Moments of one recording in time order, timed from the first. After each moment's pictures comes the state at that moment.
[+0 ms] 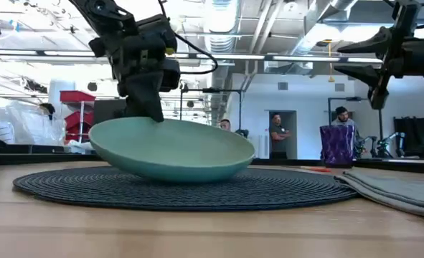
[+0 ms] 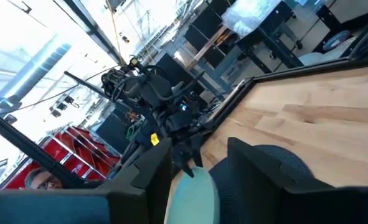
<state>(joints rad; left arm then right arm) 0.22 1.51 0.89 -0.41 0.40 -0.29 -0.09 0.06 0.02 0.17 0.19 0.80</state>
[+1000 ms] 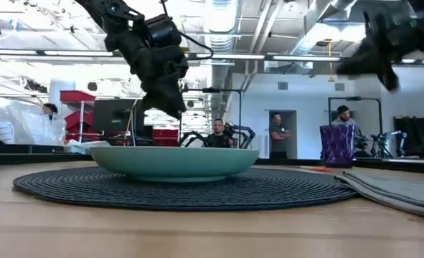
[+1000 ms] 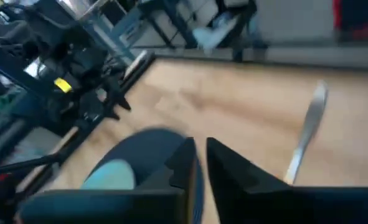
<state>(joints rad) 0.41 1.51 1.02 -0.39 0.24 -0.20 -0.40 0.46 0.55 -0.43 0.16 0.56</state>
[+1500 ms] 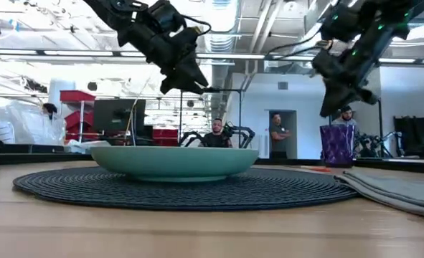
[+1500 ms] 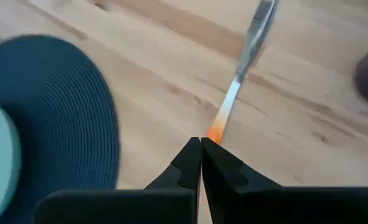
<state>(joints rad) 0.47 1.51 1.11 -0.23 0.24 -0.18 -0.50 1.08 0.69 -0.58 0.05 0.55</state>
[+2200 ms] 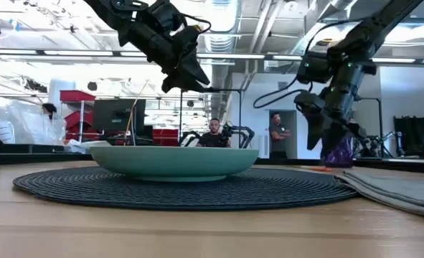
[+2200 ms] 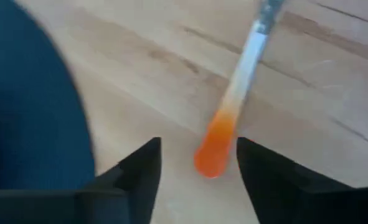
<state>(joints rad) 0.47 1.51 1.11 -0.23 0.24 -0.17 -0.64 1.41 0.69 -0.46 -0.18 0.53</state>
